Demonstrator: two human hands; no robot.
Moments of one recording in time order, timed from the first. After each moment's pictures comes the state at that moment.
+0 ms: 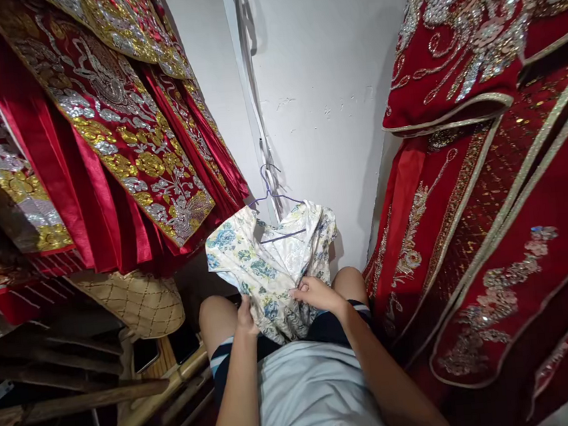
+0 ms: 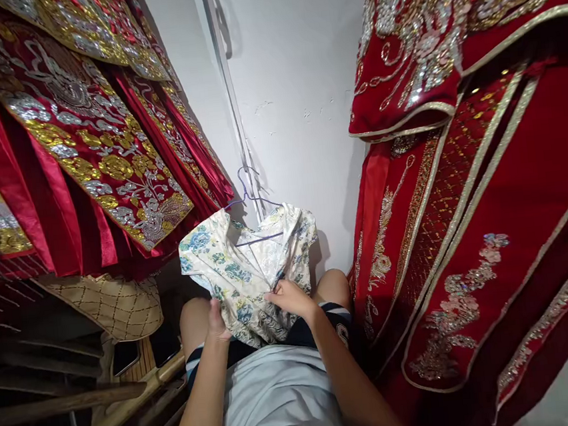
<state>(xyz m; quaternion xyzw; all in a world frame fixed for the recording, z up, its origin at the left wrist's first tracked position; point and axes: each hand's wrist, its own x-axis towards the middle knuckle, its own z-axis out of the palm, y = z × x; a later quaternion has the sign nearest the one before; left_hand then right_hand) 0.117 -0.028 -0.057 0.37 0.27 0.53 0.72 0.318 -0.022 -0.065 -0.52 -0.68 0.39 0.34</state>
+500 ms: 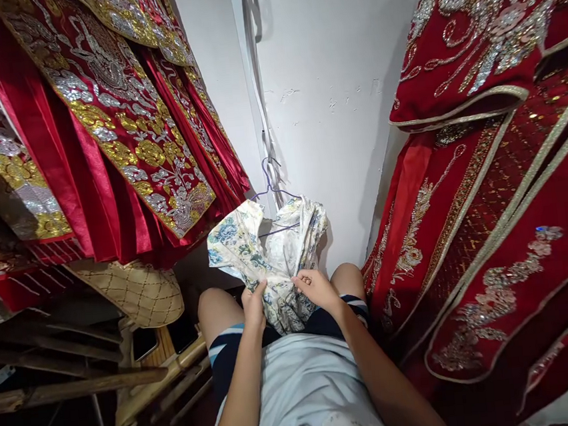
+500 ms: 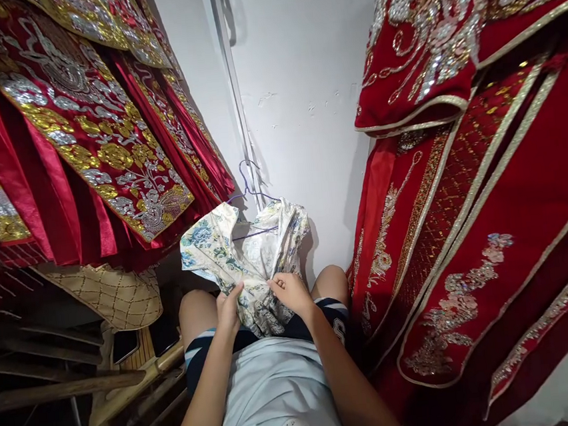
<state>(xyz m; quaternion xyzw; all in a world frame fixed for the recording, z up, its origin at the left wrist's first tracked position) 0.130 -0.024 -0.083 0.30 0.53 0.66 0.44 0.315 -0.027 -0.071 -0.49 -0.68 0.34 0.43</state>
